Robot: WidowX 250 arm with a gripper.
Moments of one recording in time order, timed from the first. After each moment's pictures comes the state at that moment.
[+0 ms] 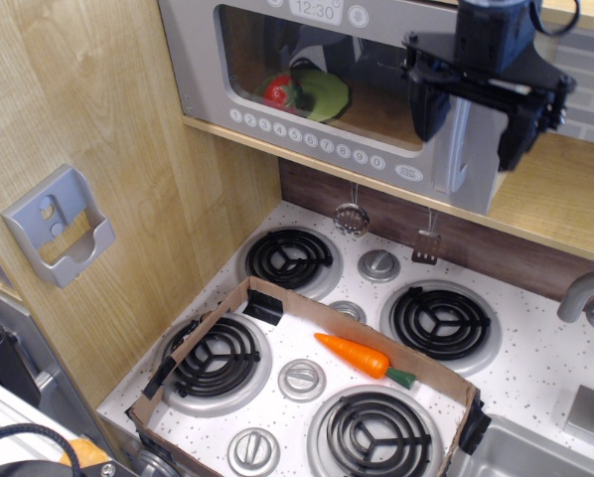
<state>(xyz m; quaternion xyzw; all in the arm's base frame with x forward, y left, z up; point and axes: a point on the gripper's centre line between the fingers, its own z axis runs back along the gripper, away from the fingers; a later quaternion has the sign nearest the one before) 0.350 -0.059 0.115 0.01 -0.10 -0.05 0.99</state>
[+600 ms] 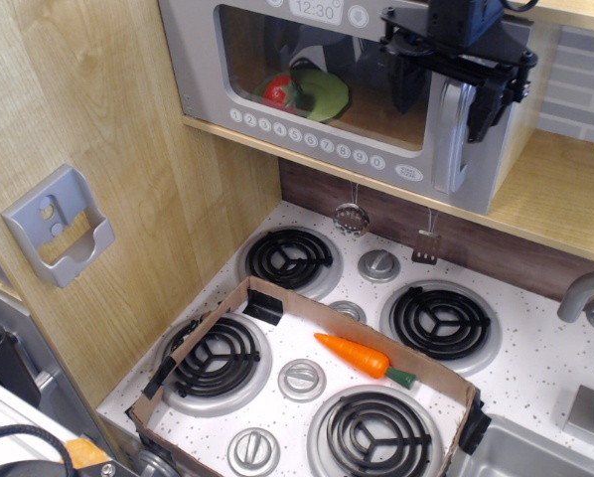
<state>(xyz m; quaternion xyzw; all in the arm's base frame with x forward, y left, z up) 0.368 -0.038 0.111 0.02 -0.10 -0.06 0.99</state>
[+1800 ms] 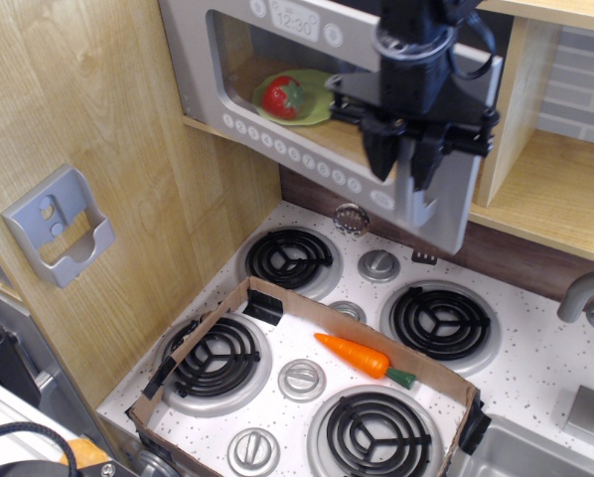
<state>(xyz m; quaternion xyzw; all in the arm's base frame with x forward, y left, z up) 0.309 -0.036 0.098 0.01 -0.13 0.06 0.99</state>
